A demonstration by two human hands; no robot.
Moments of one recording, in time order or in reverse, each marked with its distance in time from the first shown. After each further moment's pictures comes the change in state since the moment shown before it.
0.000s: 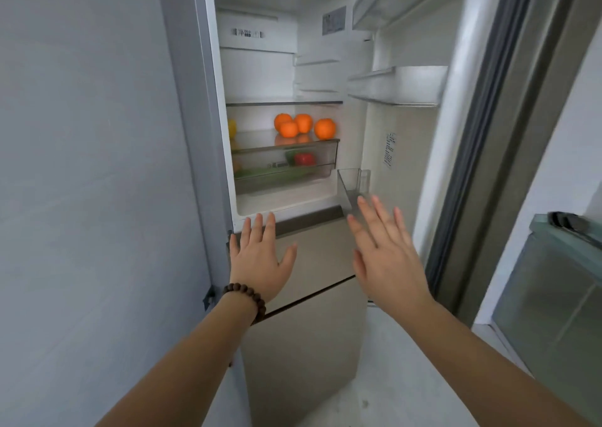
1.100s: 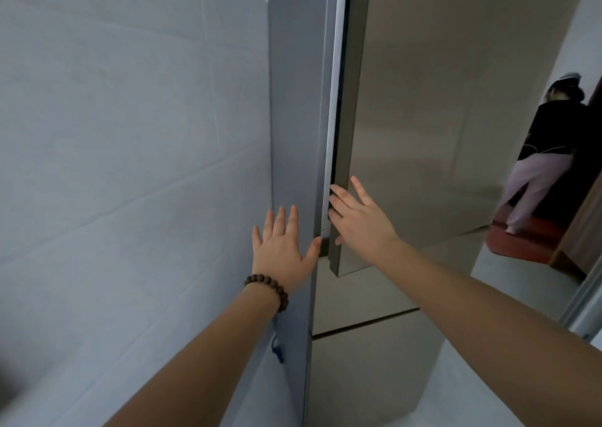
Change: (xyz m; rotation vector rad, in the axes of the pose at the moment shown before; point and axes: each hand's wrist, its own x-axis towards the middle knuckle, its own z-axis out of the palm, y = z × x) left_hand 0.033 -0.139 -0.038 0.065 0.034 -0.140; right_hand 0.175 -0.141 0.101 -0.390 -0.177 -0.532
